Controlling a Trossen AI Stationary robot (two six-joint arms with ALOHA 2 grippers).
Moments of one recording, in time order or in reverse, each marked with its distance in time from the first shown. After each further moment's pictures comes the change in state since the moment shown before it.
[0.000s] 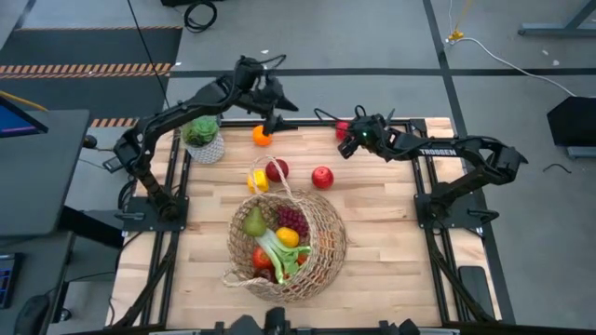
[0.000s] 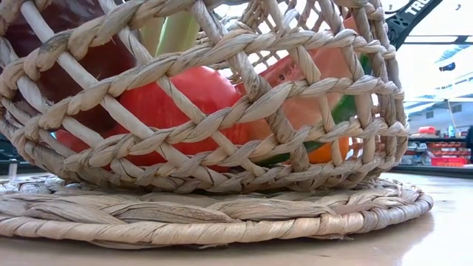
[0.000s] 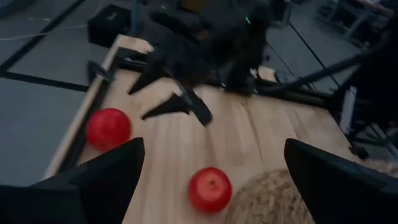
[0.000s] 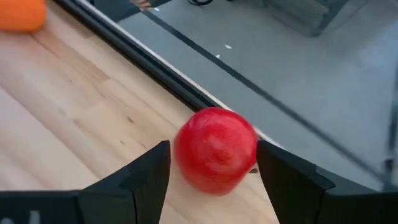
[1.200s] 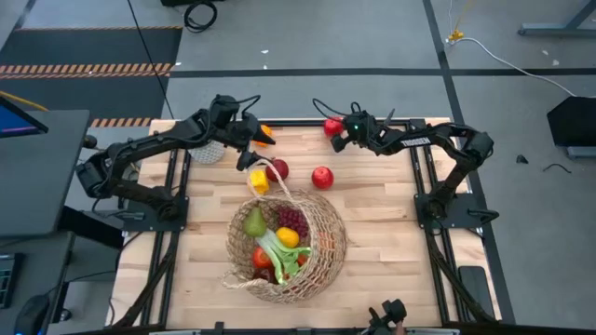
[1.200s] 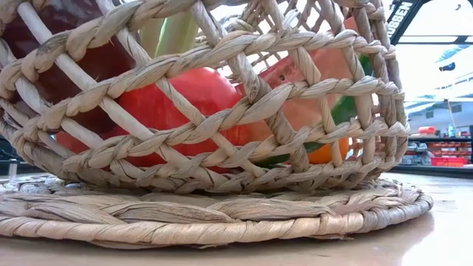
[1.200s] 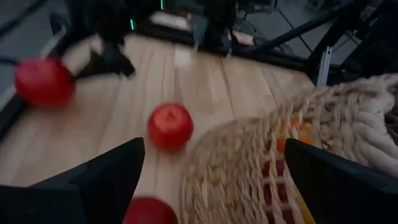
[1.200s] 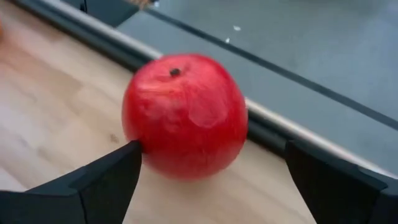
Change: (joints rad) left arm -0.044 -0.364 -0.584 0.198 -0.002 0.003; right arm -0.133 0.268 0.035 0.228 -0.137 0.109
